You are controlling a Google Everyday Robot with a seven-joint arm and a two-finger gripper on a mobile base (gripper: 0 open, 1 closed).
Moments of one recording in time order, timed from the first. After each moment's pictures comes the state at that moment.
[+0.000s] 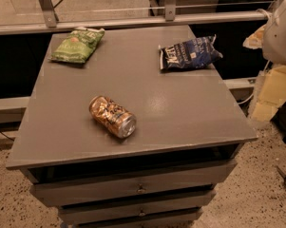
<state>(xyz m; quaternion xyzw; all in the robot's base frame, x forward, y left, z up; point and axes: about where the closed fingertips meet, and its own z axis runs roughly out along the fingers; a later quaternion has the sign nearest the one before) 0.438 -0.217 0.976 -0.60 0.78 -0.03 0.16</state>
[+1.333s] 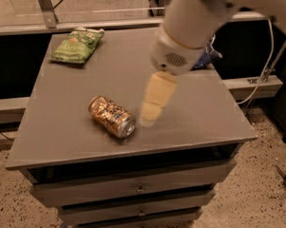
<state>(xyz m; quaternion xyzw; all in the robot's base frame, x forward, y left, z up) 0.475 -0.035 0.934 -0.63 0.76 0.06 0.17</state>
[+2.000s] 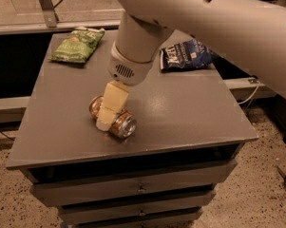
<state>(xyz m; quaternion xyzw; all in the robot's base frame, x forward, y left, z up) 0.495 0.044 0.889 -0.58 0.79 0.10 0.15</state>
